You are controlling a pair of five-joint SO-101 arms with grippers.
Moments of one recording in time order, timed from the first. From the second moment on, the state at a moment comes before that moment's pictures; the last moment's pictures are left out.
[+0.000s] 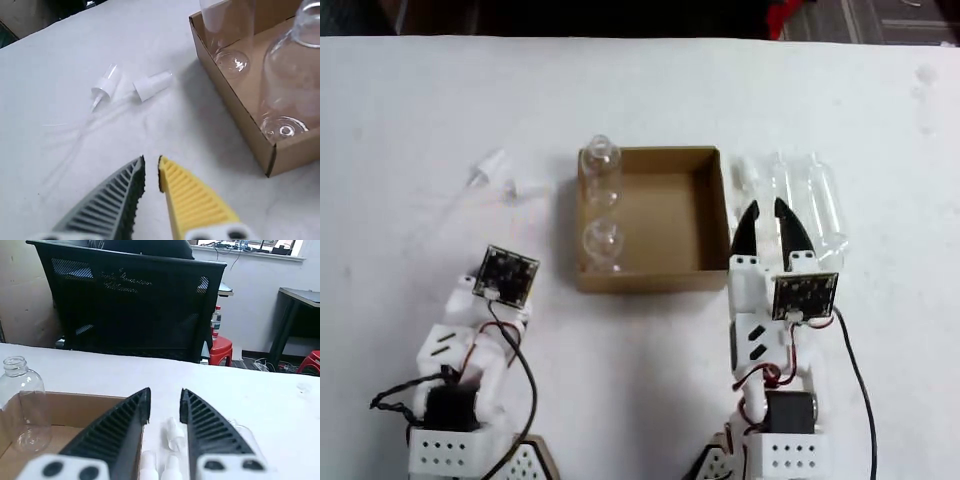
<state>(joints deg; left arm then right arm) -3.8 -103.9 97.1 49.3 -16.4 -2.4 -103.2 96.4 17.1 7.4</state>
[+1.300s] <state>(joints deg) -3.8 -103.9 97.1 49.3 -16.4 21.3 -34.4 29.9 49.4 7.4</state>
